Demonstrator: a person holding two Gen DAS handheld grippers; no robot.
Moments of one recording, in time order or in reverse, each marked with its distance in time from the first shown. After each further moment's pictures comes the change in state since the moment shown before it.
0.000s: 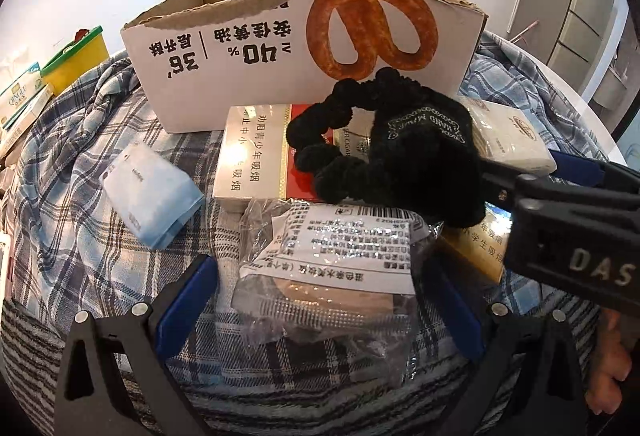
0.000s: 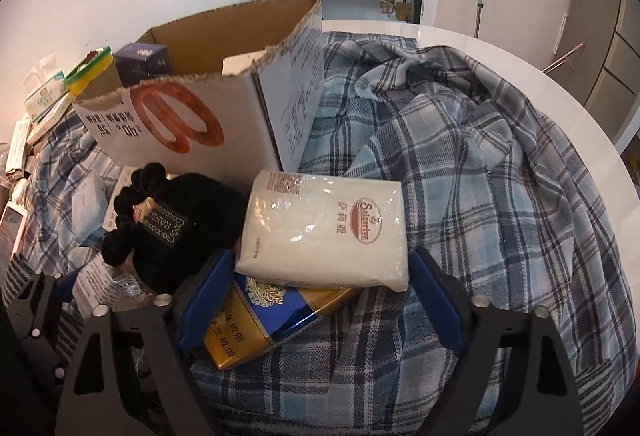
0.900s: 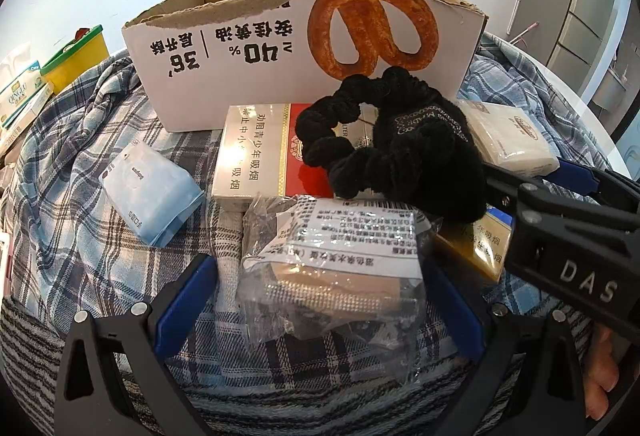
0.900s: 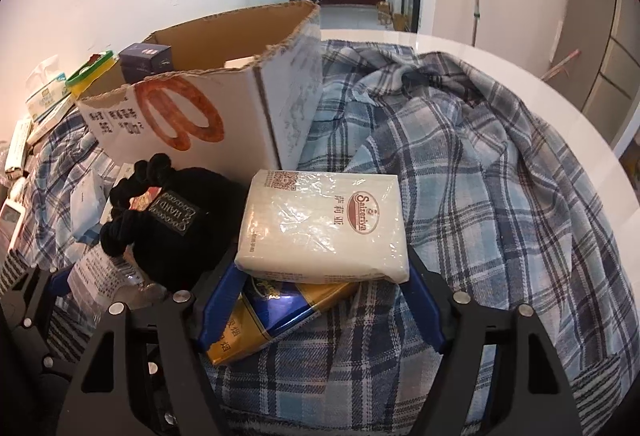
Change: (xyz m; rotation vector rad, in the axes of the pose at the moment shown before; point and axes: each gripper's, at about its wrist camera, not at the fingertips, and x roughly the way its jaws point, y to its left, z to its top) left arm 0.000 0.002 0.001 -0.004 0.000 -0.003; right arm -0.005 0.001 -0.008 -0.011 -0.060 -0.010
